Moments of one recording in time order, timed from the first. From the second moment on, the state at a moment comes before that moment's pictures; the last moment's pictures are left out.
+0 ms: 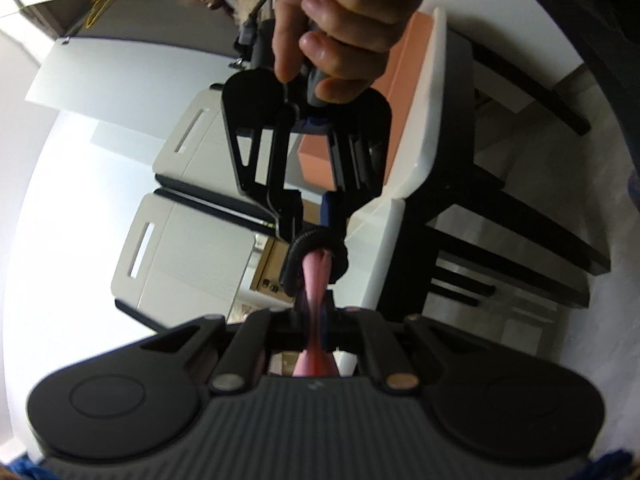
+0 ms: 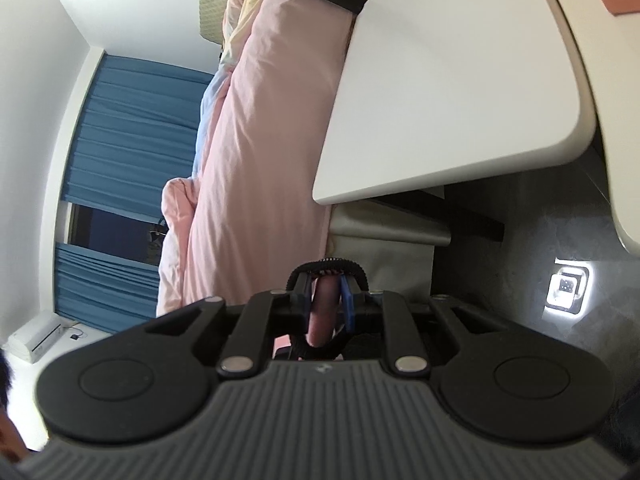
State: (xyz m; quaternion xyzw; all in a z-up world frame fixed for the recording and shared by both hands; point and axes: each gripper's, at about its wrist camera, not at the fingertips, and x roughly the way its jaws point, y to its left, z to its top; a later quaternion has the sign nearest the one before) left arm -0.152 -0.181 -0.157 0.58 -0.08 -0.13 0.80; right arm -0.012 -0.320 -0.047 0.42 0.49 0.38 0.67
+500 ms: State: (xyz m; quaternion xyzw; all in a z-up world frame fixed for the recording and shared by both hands) left arm -0.152 -0.178 -0.159 0.59 -0.10 -0.15 0.78; right arm -0.013 -0.320 -0.054 0.43 0.48 0.39 0.66
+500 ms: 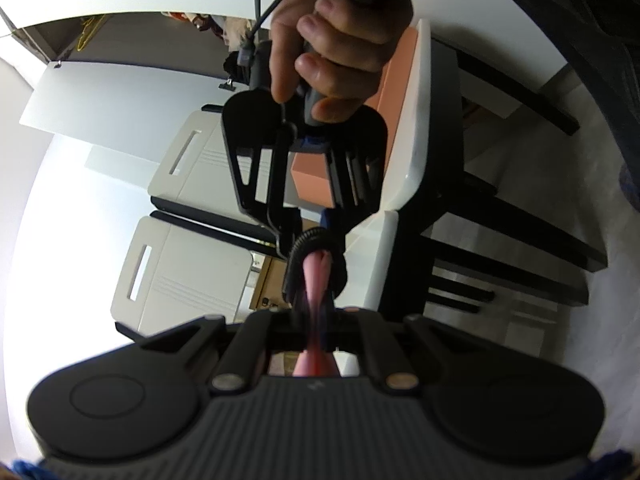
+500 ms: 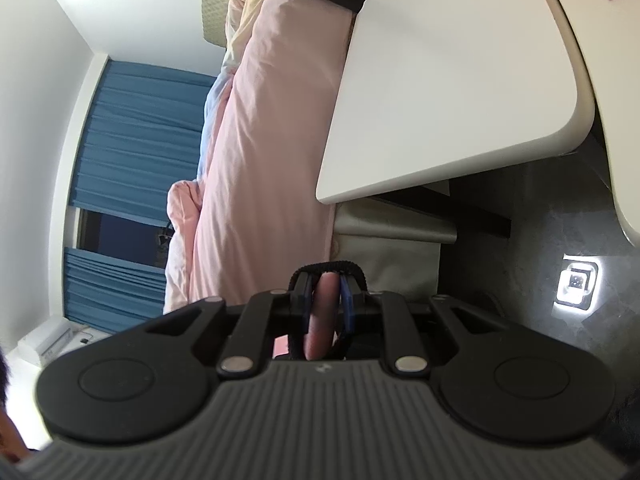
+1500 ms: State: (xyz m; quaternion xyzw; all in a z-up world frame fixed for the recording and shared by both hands) left arm -0.151 -0.181 -0.140 0.53 -0.14 -0.09 0.83; right arm 0.003 -0.314 -0.023 0.41 0.46 0.47 0.63
